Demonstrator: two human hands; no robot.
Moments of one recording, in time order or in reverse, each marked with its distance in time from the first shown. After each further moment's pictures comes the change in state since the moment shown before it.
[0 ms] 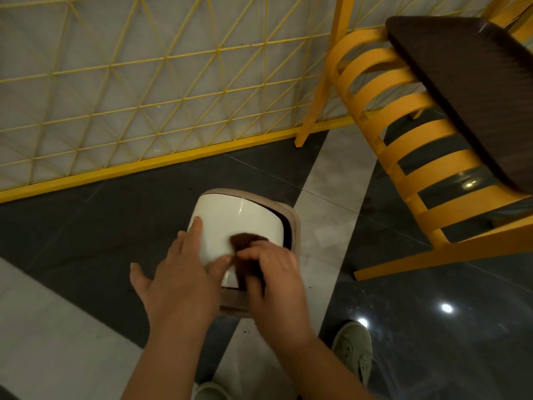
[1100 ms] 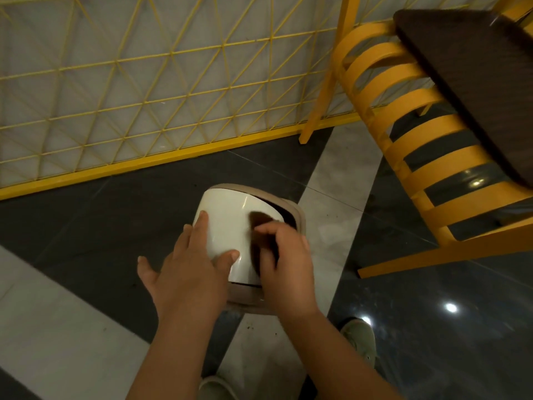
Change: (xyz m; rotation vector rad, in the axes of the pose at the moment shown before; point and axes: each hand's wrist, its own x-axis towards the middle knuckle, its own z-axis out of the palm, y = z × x) left_hand -0.001 0.003 -0.001 -0.009 -0.005 -0.001; right_hand 0.023 0.005 0.000 0.048 0.037 0.180
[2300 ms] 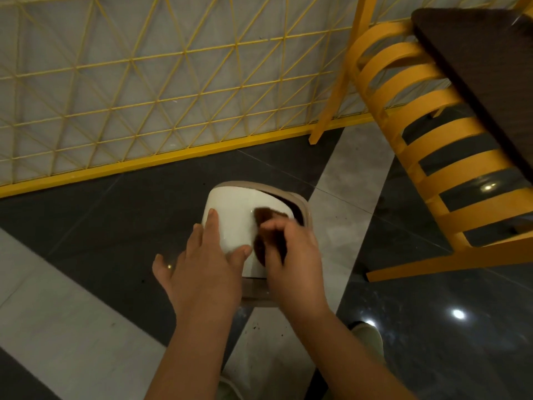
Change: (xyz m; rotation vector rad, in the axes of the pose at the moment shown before) left_hand 0.000 0.007 0.002 0.022 0.033 -0.024; right_hand 0.004 -0.017 -0.005 0.015 -0.053 0.024
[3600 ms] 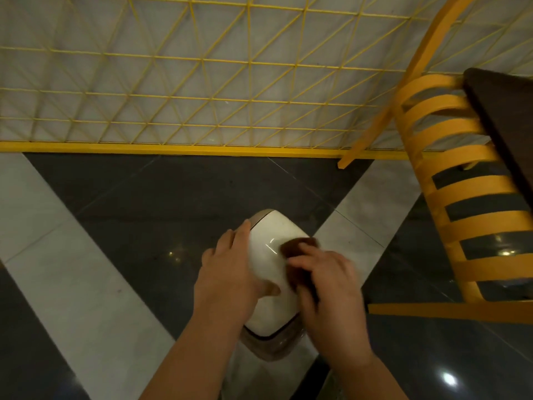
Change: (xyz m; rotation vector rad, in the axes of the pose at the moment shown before) left_hand -0.013 -0.022 0.007 -0.234 -0.148 0.094; right_hand -0.025 0.006 -0.041 -0.291 -0.092 -0.469
